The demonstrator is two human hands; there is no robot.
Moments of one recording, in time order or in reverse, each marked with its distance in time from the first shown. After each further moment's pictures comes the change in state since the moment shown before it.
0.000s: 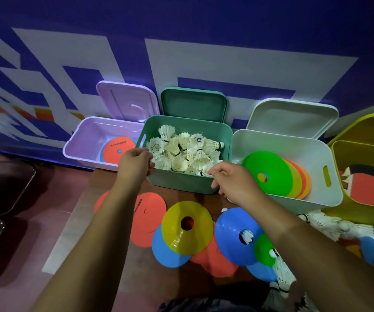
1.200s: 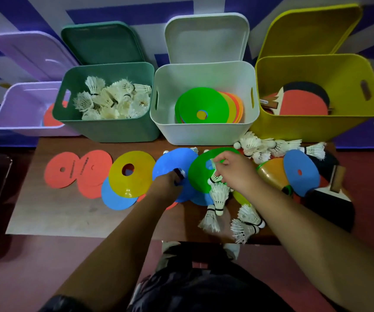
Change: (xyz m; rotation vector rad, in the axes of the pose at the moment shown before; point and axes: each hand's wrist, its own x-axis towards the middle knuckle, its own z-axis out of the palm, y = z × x) left_hand -0.213 -0.176 0.197 1.097 -0.503 0.115; right_hand -0.117 0.242 -0.107 0.015 0.042 0.203
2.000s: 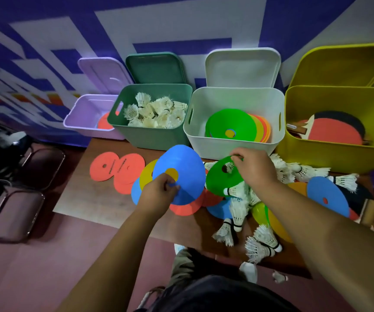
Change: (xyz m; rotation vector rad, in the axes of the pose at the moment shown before) left_hand -0.088 -0.022 -0.051 -0.352 0.409 -0.048; right_hand 0.026 -0.032 -0.018 -0.336 0.220 -0.404
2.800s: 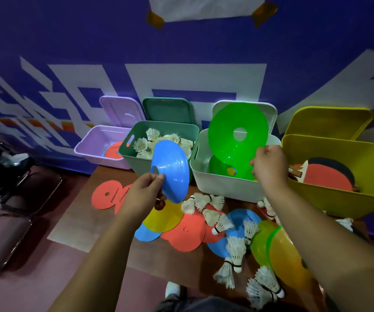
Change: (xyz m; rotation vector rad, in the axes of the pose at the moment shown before) left_hand 0.014 0.054 -0.089 -0.588 0.054 0.029; right_hand 0.059 -0.063 -0.078 0.477 0.292 0.342
